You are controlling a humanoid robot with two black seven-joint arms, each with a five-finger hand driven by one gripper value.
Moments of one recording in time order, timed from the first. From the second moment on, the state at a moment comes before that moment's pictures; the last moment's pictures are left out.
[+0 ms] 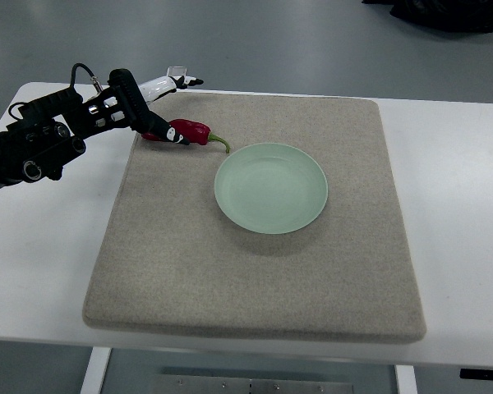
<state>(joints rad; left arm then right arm) -1.13 0.39 -0.03 -0.62 0.96 -0.01 -0.38 0.04 0.00 0.16 0.13 -0.17 -0.05 0.10</state>
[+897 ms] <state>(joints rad) -1.16 0.39 0.05 -0.55 1.00 0.00 -0.38 0.04 0.00 0.16 0.13 -0.17 -0.05 0.10</state>
